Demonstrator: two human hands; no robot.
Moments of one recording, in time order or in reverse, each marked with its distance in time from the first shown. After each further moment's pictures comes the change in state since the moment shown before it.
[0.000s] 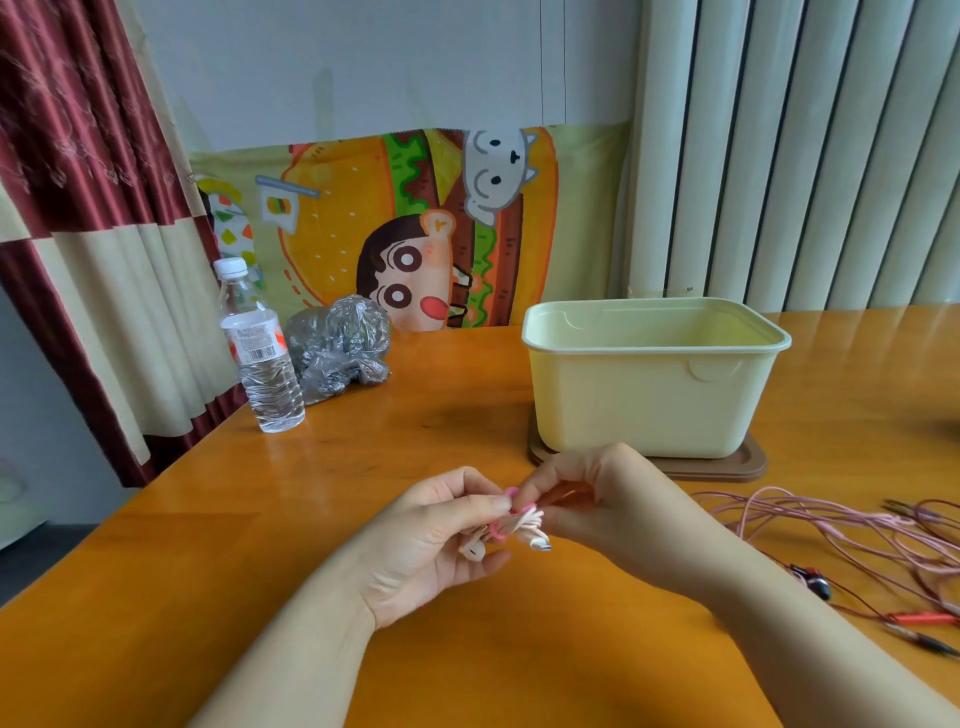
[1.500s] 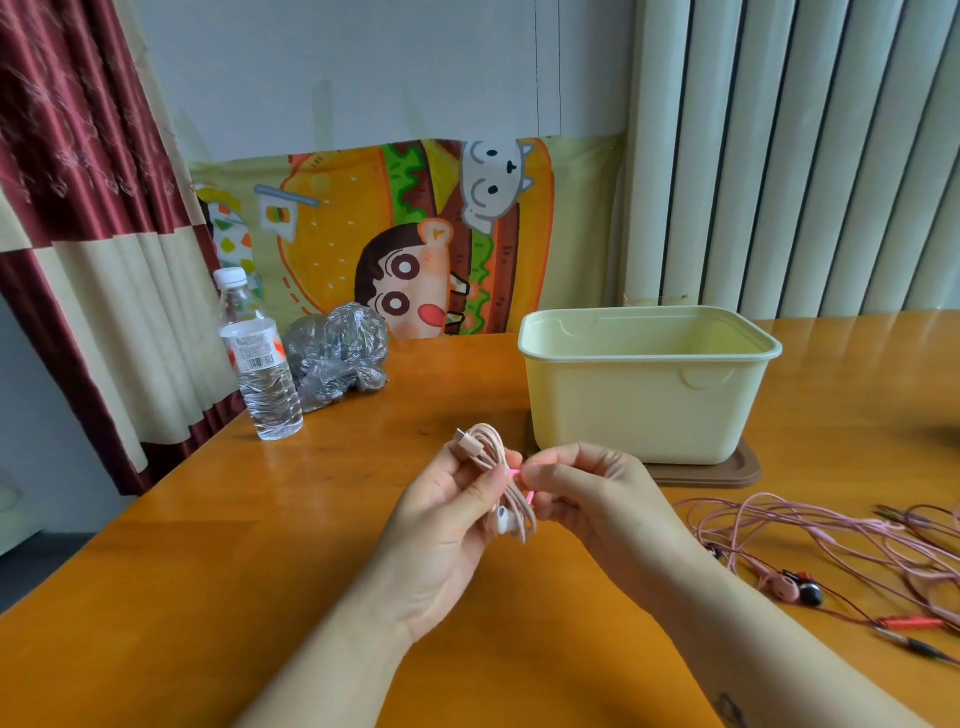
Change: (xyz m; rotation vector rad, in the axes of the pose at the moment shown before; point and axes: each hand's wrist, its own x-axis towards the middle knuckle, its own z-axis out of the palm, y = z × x) left_hand 0.005 -0.006 0.024 -0.223 0.074 0.378; right_hand 0.008 0.002 0.017 0.791 0.280 0.204
